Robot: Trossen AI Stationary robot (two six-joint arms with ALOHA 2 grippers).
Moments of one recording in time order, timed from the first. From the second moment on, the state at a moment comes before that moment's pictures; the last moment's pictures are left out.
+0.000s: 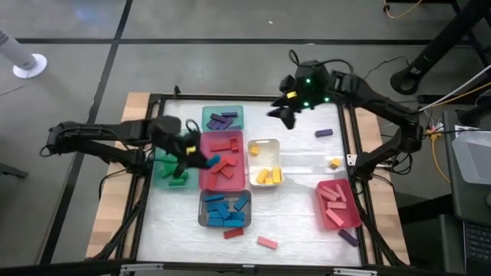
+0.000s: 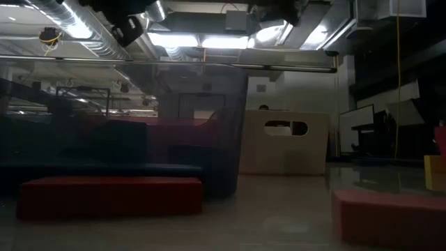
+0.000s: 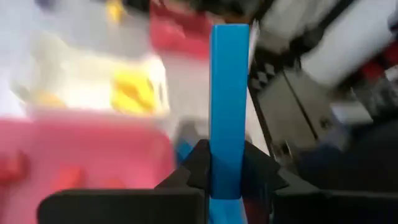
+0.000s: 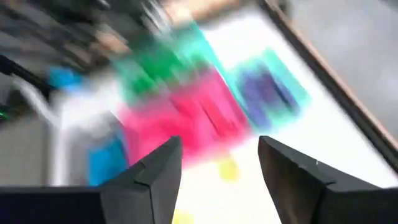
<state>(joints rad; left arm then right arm) 0.07 0.91 0.80 -0.36 0.36 -0.28 -0.35 1.49 1.74 -0.88 -0.26 0.16</state>
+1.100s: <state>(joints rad) -0.37 1.47 0.80 -0.10 0.20 -0.78 -0.72 1.54 1.12 -1.36 0.22 -0.38</state>
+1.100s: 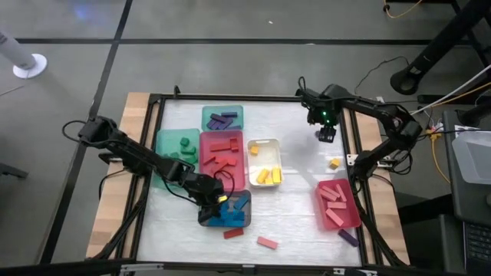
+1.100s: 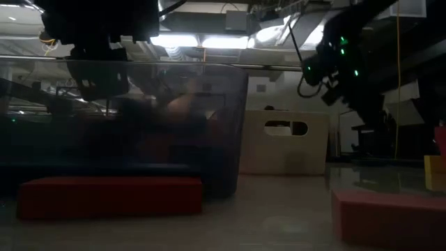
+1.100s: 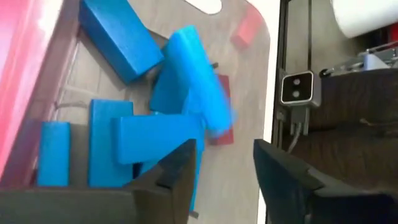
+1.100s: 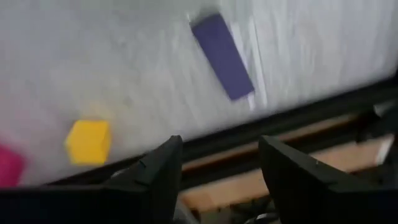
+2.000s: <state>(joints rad) -0.37 1.47 0.80 -0.06 0.20 -0.84 -0.80 1.57 0.80 -0.82 0.22 -0.65</state>
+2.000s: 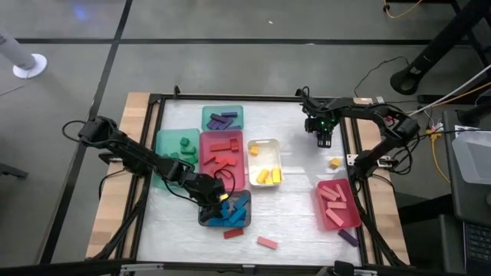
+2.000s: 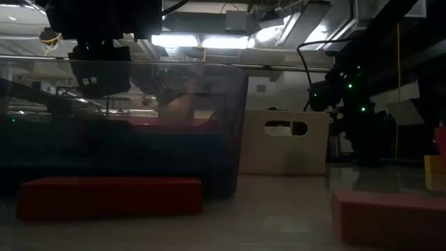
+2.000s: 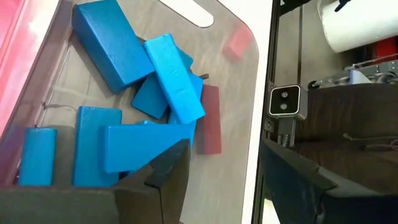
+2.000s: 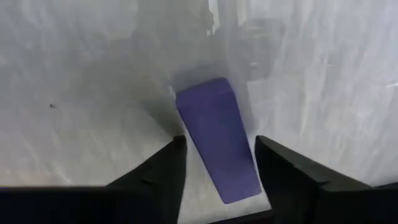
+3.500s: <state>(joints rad) -0.30 1.46 0.80 0.08 0.25 -0.78 -0.62 1.63 1.28 -0.20 -0.57 -0.06</state>
